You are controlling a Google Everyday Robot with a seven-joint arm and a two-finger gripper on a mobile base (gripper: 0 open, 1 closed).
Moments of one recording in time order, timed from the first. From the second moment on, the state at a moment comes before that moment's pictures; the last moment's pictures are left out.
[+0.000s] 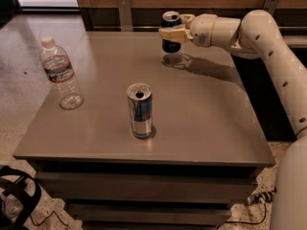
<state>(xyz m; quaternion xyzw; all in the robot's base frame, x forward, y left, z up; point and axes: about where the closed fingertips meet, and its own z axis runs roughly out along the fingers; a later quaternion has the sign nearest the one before) 0.784 -0.073 0.929 -0.42 0.60 0.29 0.61</state>
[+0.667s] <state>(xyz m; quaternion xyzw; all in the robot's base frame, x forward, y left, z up) 0.757 -0.068 0.986 -0.46 0.56 0.24 0.65</state>
